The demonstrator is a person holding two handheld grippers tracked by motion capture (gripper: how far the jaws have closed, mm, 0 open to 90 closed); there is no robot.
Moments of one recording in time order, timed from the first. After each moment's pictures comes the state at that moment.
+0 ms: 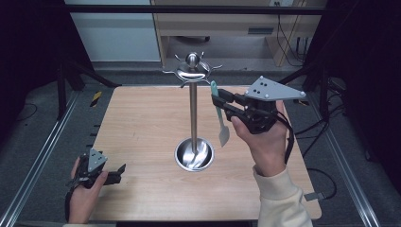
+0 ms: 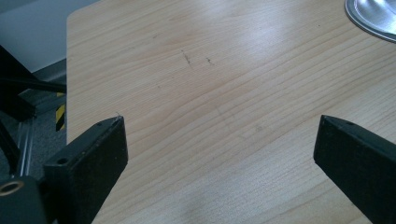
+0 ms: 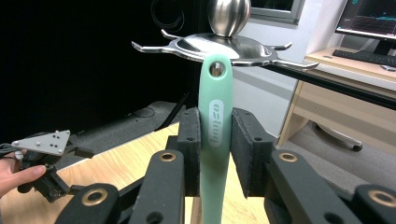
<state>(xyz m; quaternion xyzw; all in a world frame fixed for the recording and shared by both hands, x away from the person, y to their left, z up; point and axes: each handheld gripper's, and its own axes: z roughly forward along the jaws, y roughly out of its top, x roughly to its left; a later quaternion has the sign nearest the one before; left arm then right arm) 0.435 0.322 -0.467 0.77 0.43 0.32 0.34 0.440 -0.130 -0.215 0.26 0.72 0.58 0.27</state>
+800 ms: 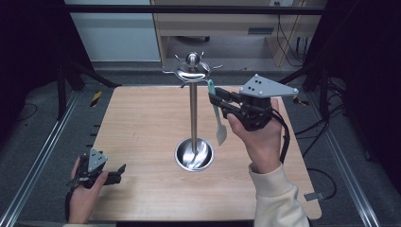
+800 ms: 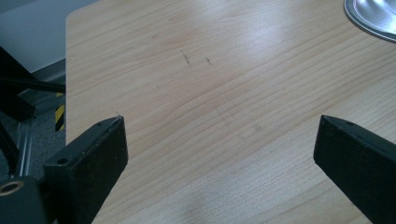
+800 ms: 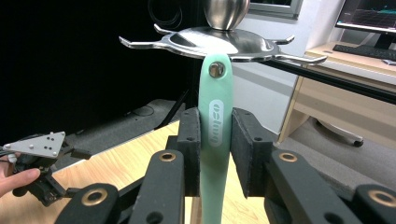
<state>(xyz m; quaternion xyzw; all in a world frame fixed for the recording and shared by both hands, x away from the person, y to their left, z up) 0.435 0.322 -0.466 0.77 0.43 0.32 0.34 0.449 -0.124 -0.219 0.27 0.72 0.58 0.26</state>
